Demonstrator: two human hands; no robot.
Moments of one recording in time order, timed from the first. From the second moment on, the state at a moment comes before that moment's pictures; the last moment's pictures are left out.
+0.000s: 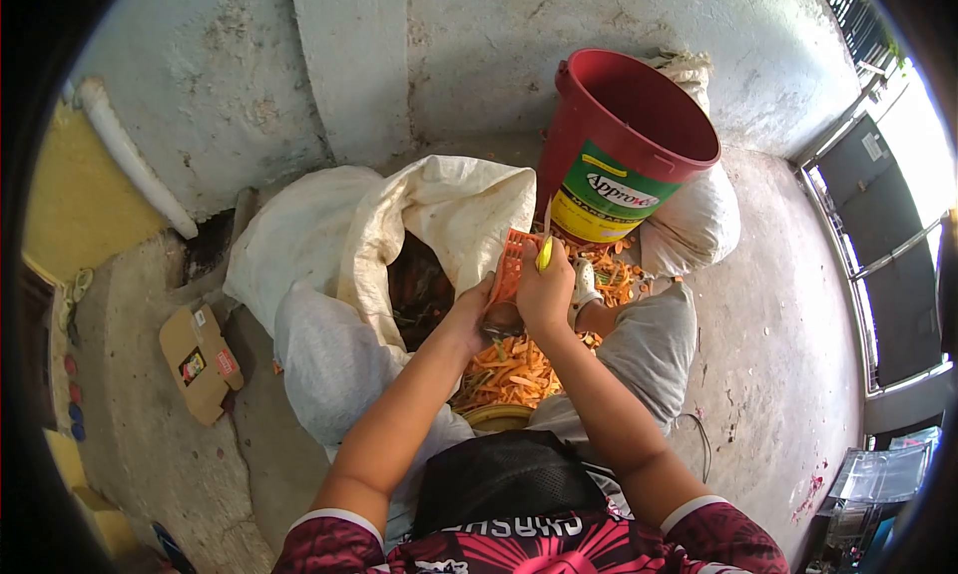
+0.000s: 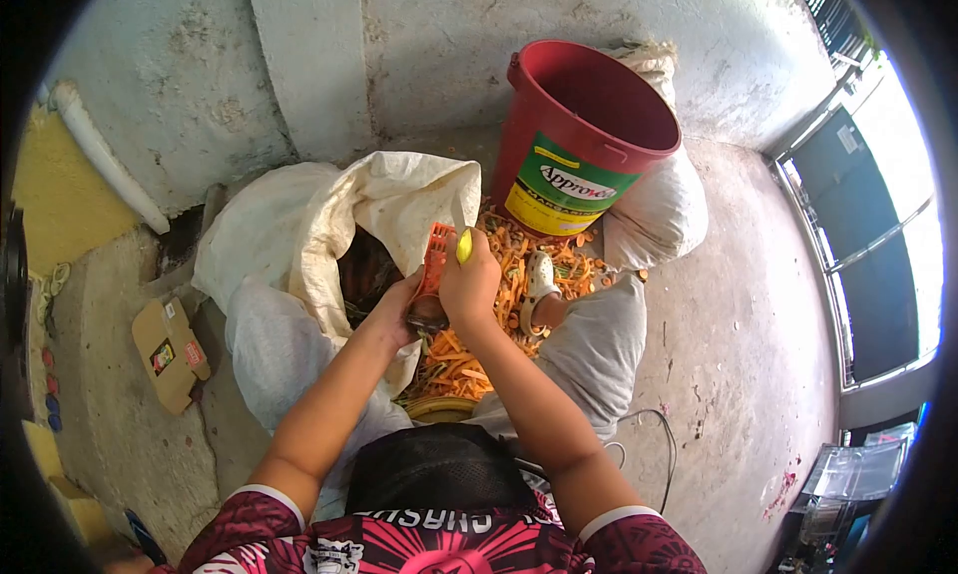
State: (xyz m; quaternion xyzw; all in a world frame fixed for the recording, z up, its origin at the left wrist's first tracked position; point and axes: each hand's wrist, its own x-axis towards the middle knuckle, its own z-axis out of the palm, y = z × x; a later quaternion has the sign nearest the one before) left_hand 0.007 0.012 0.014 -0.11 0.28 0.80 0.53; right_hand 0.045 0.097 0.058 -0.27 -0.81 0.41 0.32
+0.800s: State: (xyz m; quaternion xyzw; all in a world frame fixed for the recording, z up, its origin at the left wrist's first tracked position) left_hand 0.012 0.000 0.015 -0.03 0.38 0.74 0.56; right_hand 0.017 0.227 0.041 -0.33 -0.75 0.41 0.41
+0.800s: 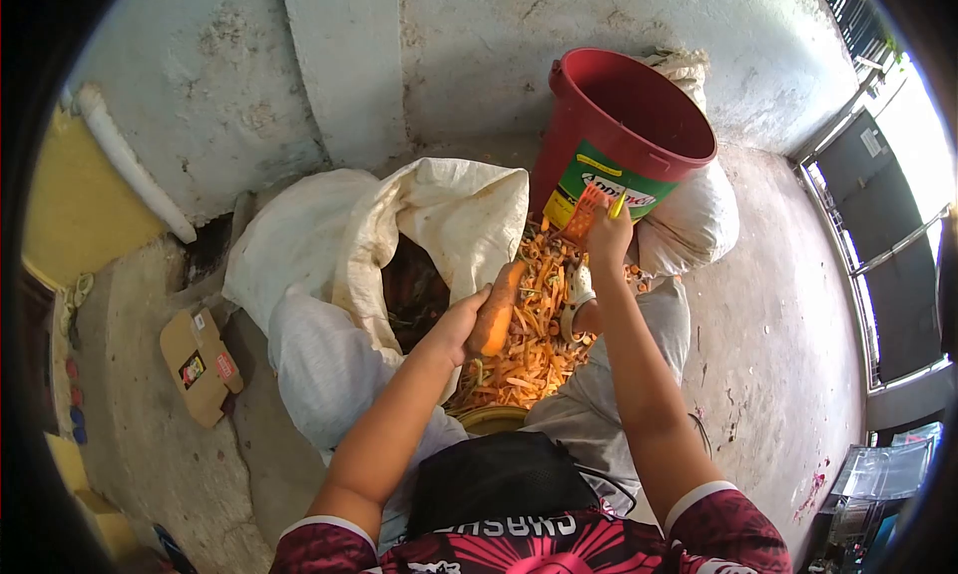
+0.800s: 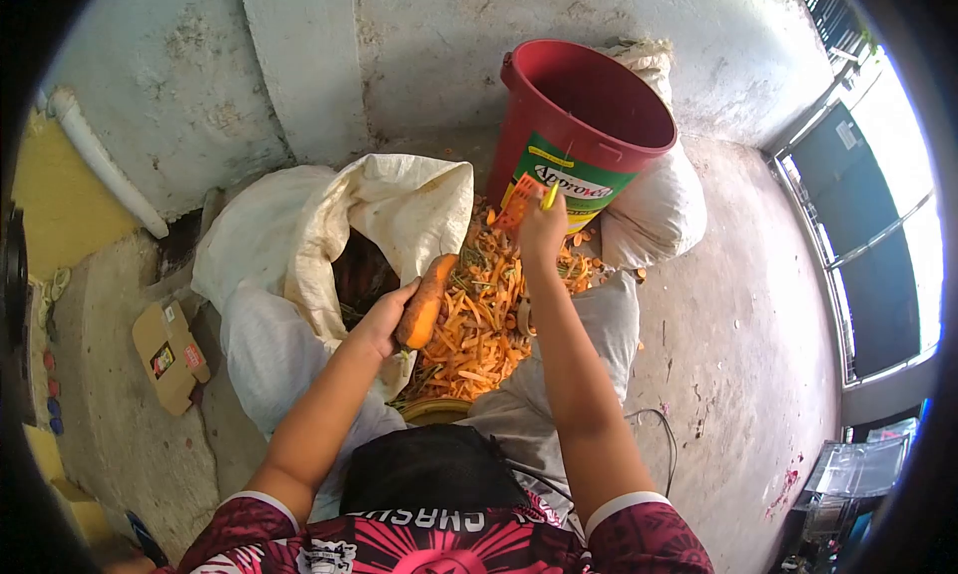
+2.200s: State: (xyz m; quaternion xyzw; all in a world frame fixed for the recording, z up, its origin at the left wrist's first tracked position) left_hand 0.001 0.003 -0.005 0.04 0.23 0.71 0.66; right_hand 0.058 0.109 0.053 -0.31 -0.79 0.42 0.31
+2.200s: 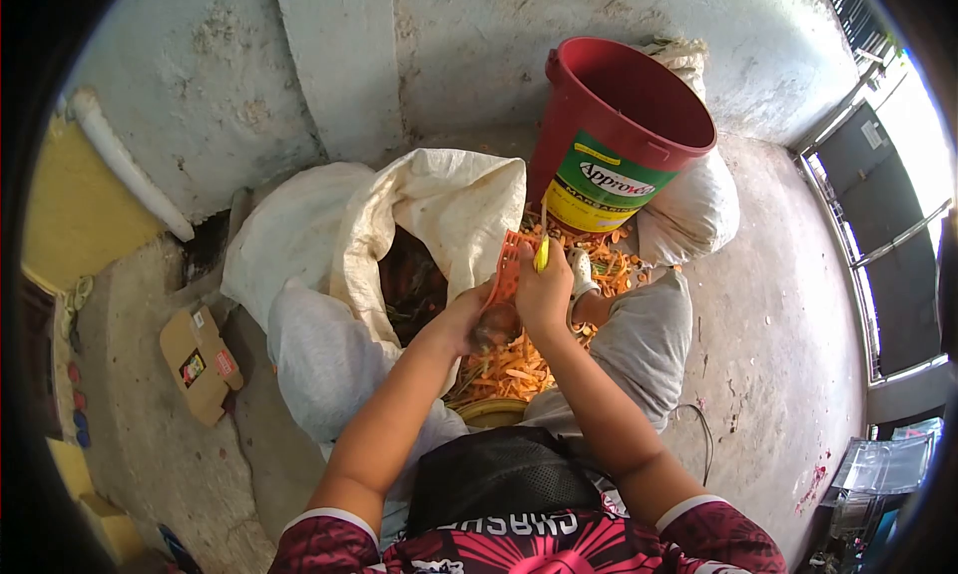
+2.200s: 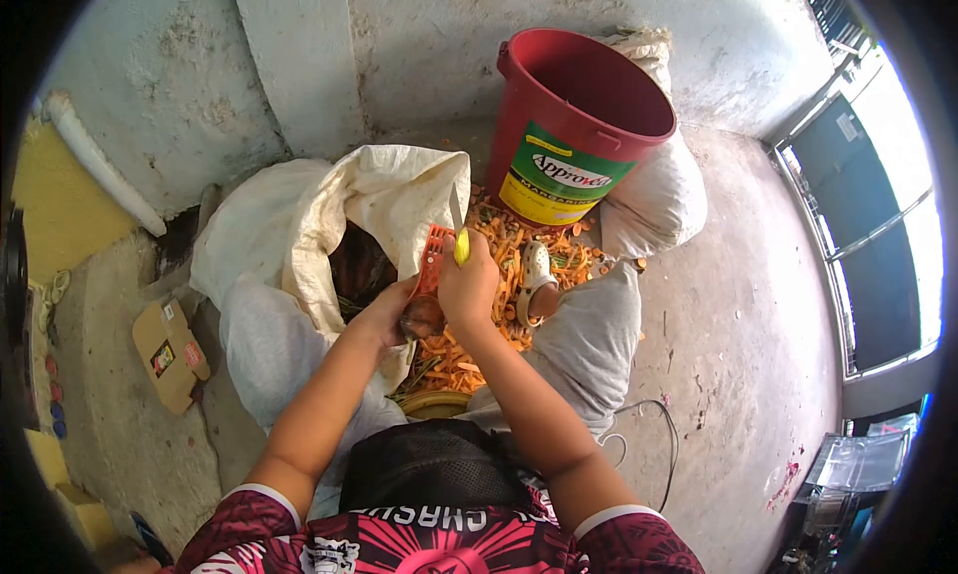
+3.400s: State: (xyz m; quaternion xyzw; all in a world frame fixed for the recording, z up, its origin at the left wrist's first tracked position) left_hand 0.019 0.004 0.021 0.02 0.42 0.66 0.62; right_hand 0.034 0.191 0.041 -0.38 -0.75 0.29 0.46
